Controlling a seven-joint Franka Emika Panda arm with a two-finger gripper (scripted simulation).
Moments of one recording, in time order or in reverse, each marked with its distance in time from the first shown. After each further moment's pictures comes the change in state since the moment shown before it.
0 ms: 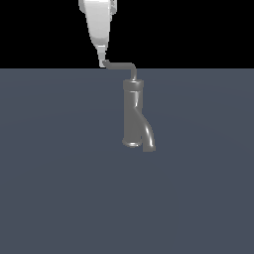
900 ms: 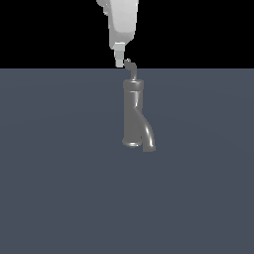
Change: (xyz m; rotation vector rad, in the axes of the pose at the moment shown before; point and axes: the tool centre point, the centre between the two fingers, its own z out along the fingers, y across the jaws) arm 0.042 0.053 0.000 -0.004 0.000 -0.003
